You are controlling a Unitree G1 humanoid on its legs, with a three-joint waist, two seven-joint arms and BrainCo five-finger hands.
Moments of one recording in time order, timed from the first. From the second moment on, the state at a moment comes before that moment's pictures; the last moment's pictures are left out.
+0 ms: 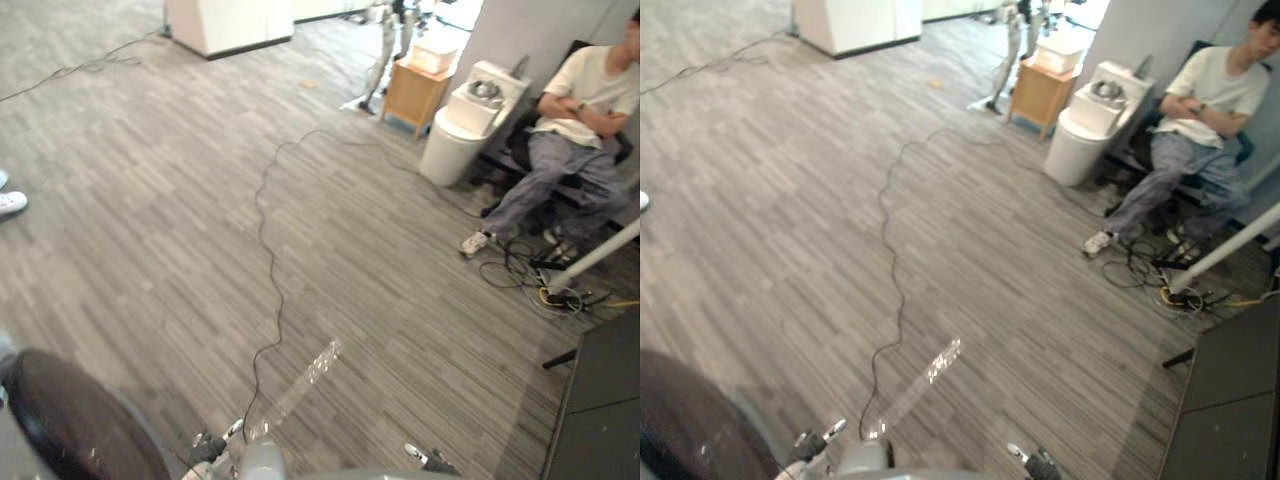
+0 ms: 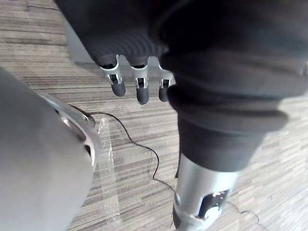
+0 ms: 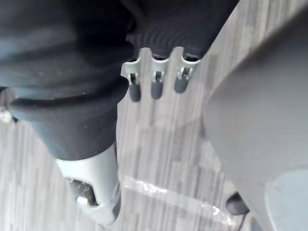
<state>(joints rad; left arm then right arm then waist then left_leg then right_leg) 0.10 0.01 0.46 1.06 -0.20 -0.07 0.03 0.14 0.05 -0.35 1.03 0.21 -0.08 0.01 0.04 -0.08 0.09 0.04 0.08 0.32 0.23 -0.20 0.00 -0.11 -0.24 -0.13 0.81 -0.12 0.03</state>
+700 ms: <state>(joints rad) 0.13 -0.09 0.61 1.06 -0.23 -0.06 0.02 0.13 0.02 -0.43 0.95 0.28 -0.09 -0.02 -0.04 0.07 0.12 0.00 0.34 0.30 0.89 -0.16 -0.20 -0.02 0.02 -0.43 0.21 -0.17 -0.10</state>
